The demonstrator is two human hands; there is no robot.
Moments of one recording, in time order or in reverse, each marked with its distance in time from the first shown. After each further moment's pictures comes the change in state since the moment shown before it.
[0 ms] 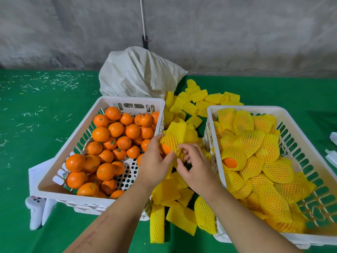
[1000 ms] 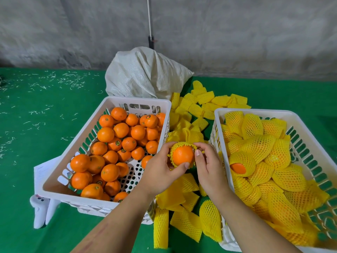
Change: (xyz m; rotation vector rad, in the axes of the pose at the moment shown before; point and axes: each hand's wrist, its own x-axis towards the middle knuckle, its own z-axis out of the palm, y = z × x) left_hand -0.009 0.005 -0.014 -0.063 -0.151 0.093; right_hand 0.007 0.006 -0.005 0.154 0.083 0.249
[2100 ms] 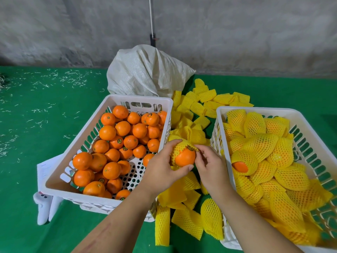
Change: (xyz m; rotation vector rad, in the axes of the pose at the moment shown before) left_hand -0.001 0.000 0.002 0.063 0.007 0.029; right_hand 0.001 0.005 0.001 -0.124 0.032 -0.038
